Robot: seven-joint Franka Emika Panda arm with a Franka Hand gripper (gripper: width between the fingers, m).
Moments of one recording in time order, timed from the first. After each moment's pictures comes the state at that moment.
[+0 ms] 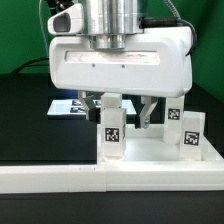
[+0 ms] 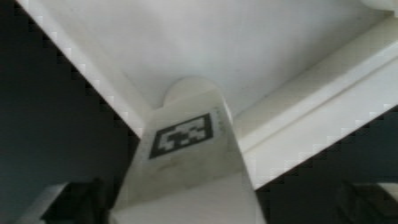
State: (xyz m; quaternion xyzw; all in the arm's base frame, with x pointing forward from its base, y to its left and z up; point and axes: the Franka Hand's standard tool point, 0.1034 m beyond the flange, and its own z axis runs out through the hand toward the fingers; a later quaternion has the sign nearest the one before) arm 0.670 -0.006 0.082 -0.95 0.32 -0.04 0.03
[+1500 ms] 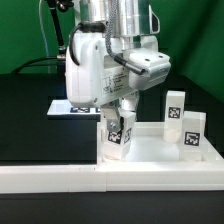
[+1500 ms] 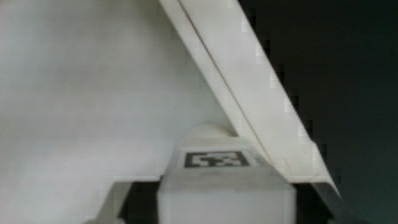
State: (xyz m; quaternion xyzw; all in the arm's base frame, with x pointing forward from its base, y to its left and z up) arm 0.672 0.001 0.078 -0.47 0.88 0.00 0.07
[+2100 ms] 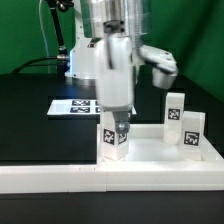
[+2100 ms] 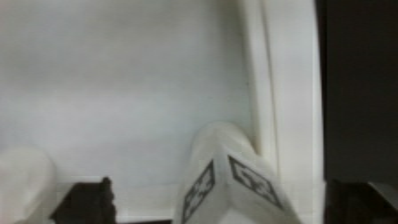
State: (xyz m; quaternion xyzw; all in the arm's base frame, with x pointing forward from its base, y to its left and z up) arm 0.664 0.006 0.080 -0.72 0.70 0.02 0.04
